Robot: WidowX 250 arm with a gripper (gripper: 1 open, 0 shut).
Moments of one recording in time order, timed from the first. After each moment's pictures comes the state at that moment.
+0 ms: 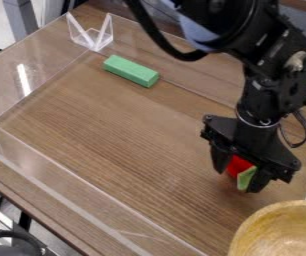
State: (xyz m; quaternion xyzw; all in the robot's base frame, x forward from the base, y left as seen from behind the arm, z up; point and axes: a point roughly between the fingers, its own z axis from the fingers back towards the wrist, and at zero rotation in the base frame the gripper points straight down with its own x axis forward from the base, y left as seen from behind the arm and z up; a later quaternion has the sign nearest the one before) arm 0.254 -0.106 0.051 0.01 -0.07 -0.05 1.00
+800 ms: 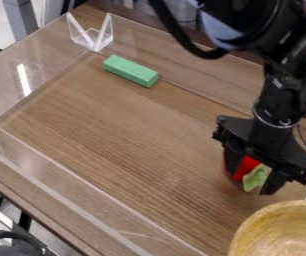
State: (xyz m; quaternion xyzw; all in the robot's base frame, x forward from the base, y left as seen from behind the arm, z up) arm 0.254 -0.120 0.053 0.01 -0.06 -0.03 1.00
